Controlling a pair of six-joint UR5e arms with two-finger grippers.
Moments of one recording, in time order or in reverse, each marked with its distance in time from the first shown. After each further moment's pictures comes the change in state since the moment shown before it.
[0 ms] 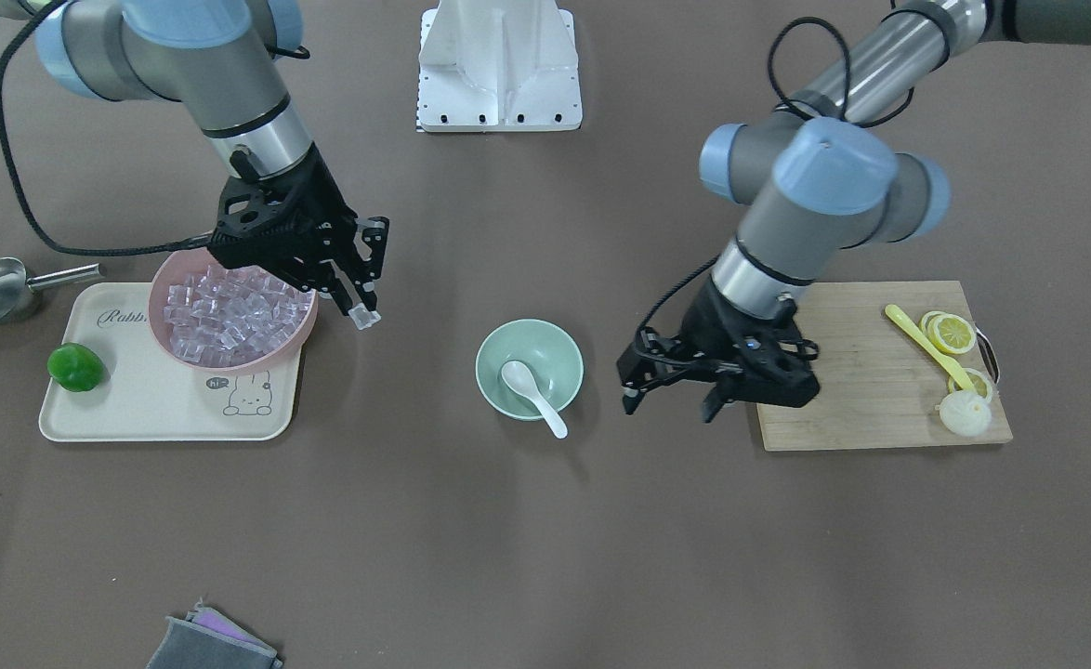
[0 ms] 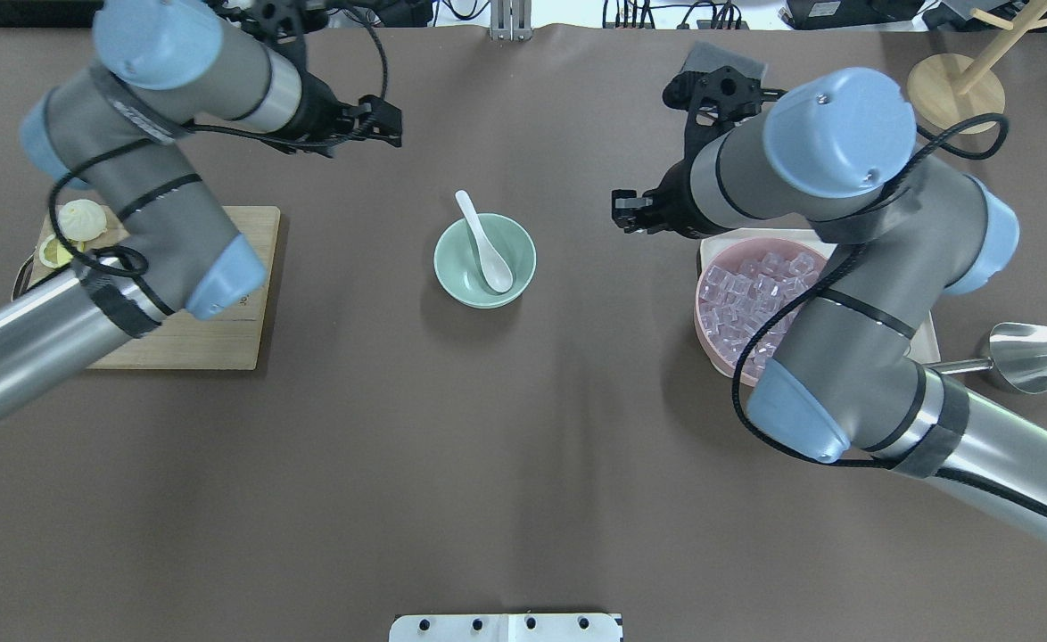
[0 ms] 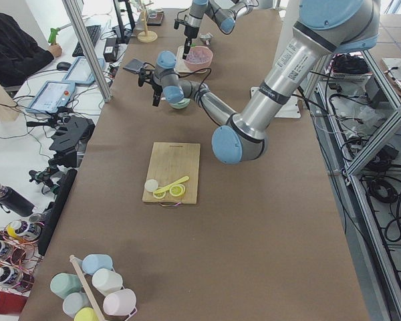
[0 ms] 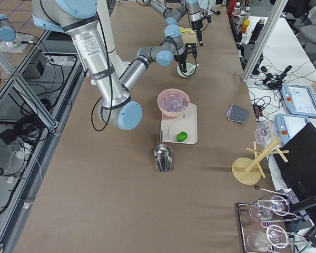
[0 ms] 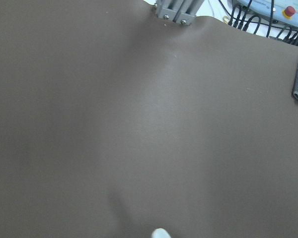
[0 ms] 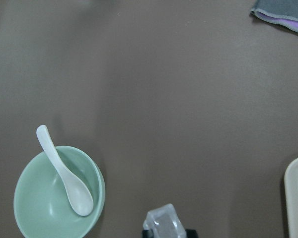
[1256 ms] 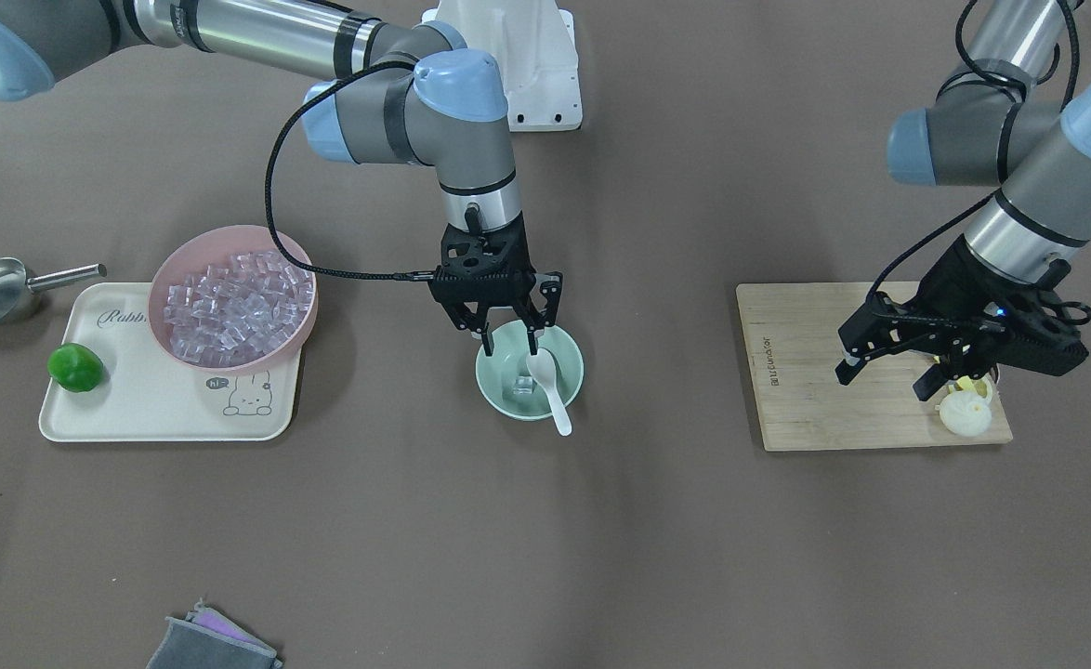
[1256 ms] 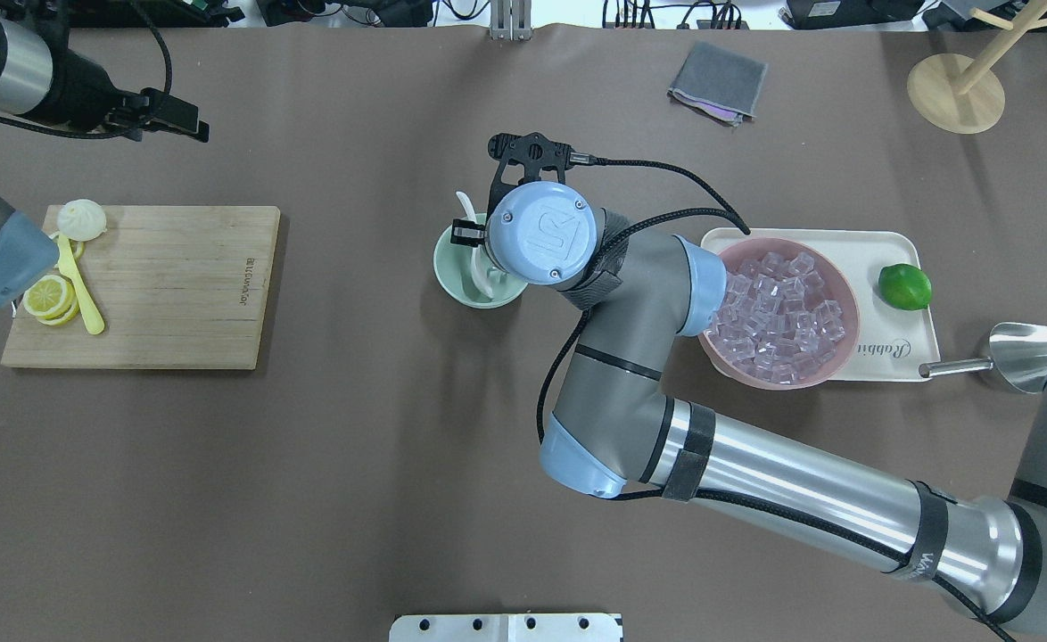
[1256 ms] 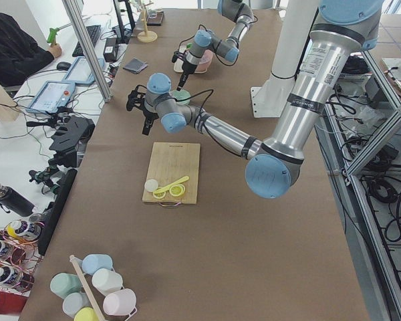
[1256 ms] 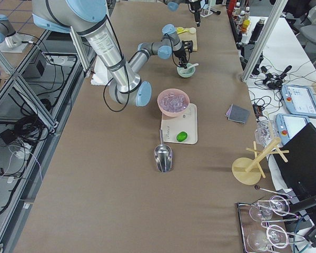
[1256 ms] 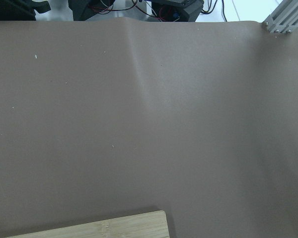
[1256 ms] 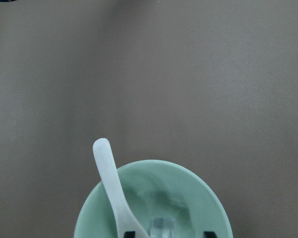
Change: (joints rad) left arm -0.169 0.237 -0.129 0.003 -0.121 0.236; right arm -0.170 0.278 -0.359 0.064 -0.252 0.207
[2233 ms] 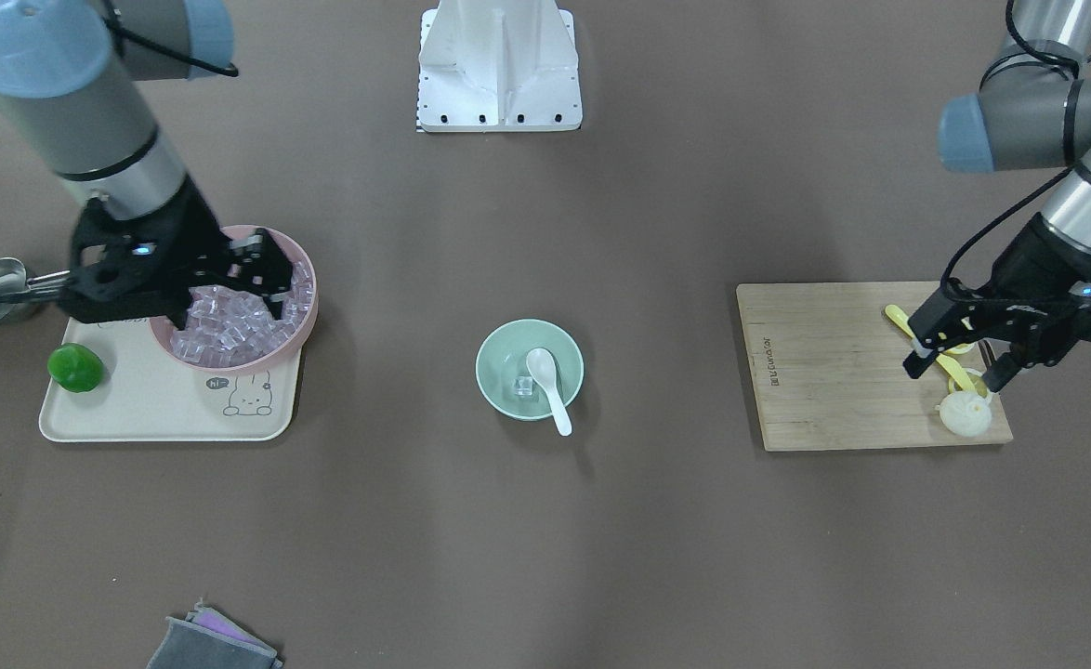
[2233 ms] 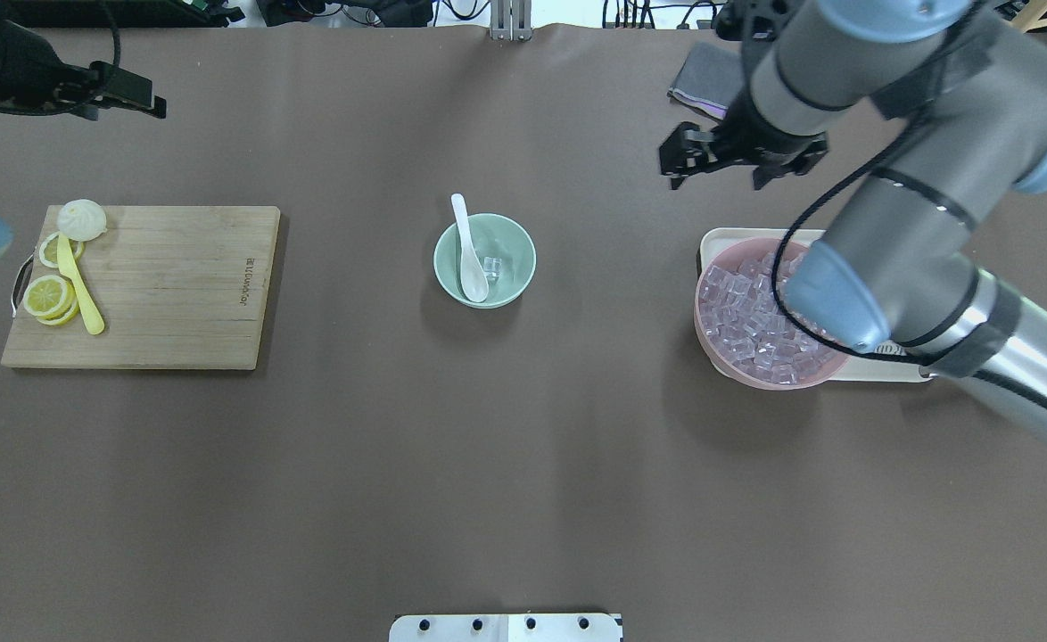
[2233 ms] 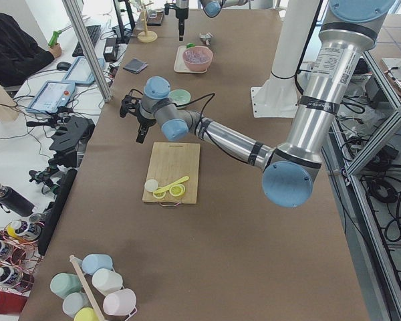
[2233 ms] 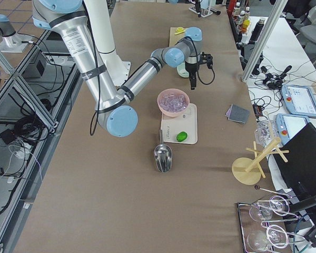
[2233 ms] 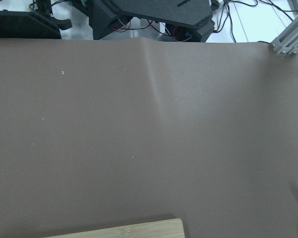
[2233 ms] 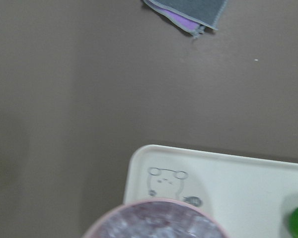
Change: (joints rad) left arm -0.143 0.112 -0.052 0.003 -0.040 0.122; right arm 0.510 -0.438 0.404 -0.388 0.618 -0.715
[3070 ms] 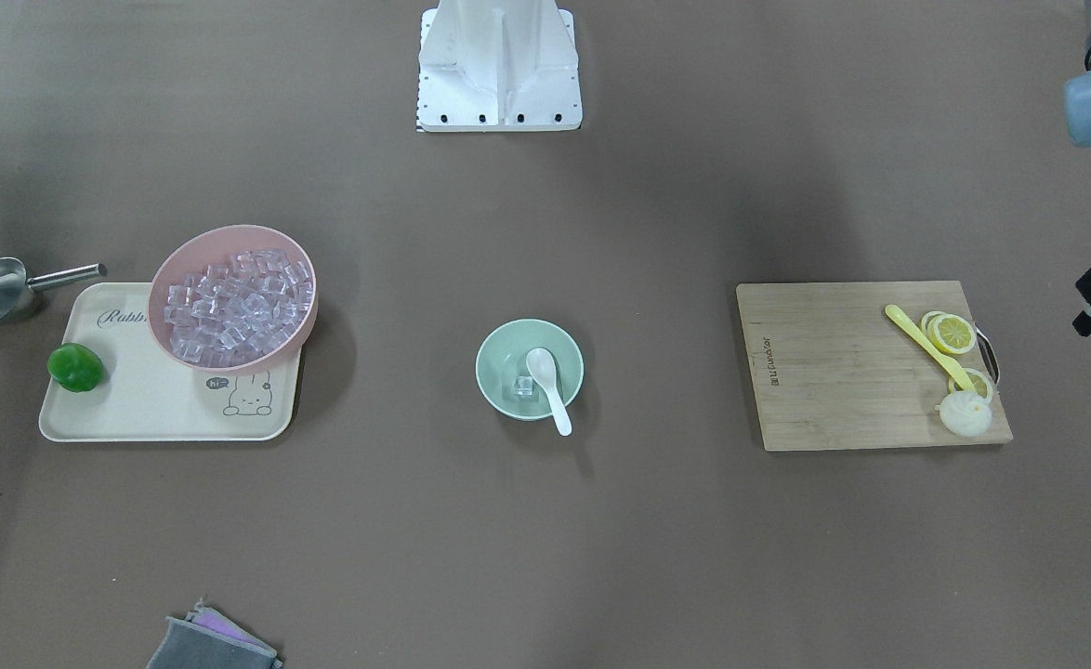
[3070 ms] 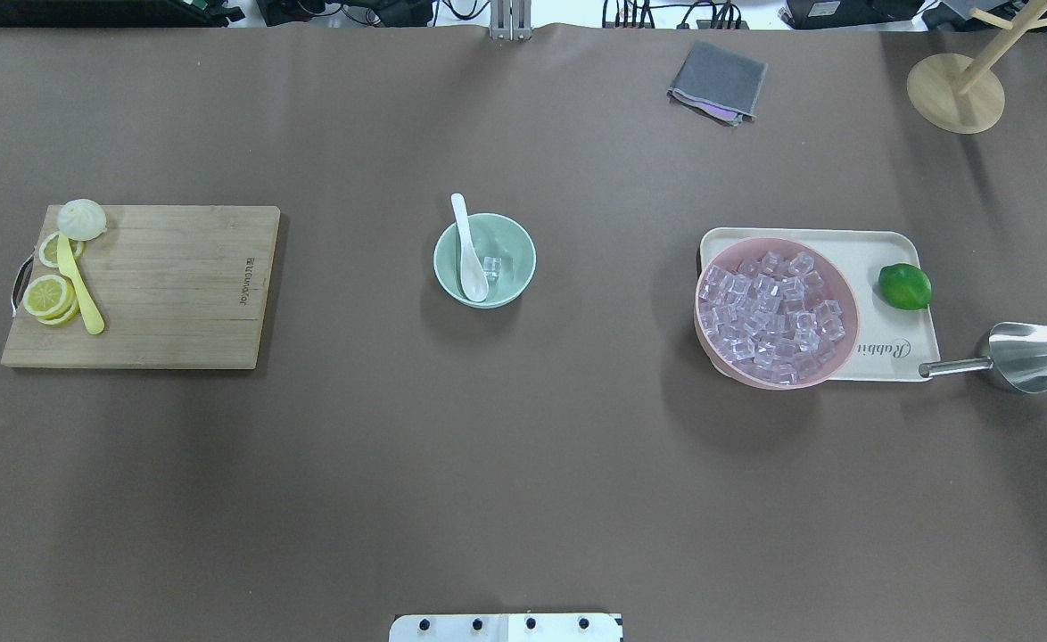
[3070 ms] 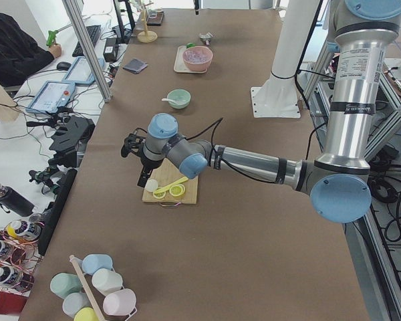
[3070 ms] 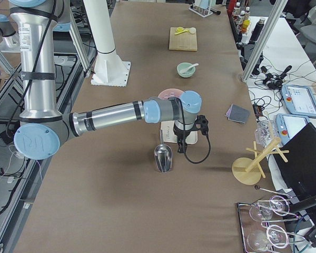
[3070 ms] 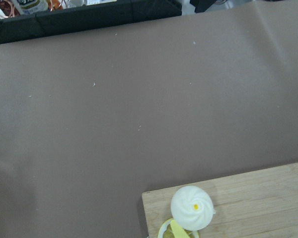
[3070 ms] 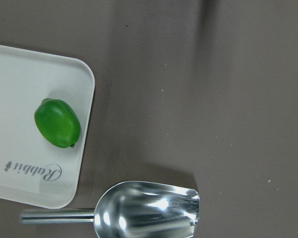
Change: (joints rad) left arm -0.131 0.210 0.016 0.019 -0.016 0.304; right arm 0.386 -0.404 -0.081 0.007 0.206 -0.617
